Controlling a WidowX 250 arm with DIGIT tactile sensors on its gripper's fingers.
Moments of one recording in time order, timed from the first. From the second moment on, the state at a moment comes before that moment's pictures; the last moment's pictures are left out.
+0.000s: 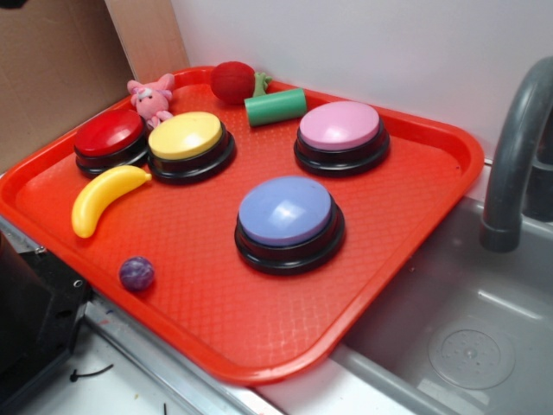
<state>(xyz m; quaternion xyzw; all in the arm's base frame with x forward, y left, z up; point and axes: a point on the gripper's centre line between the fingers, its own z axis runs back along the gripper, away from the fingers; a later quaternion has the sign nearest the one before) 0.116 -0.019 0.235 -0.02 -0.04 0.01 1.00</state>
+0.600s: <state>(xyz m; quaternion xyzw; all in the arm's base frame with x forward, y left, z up) 0.162 -0.052 0.189 -0.01 -0.03 -0.08 1.00</state>
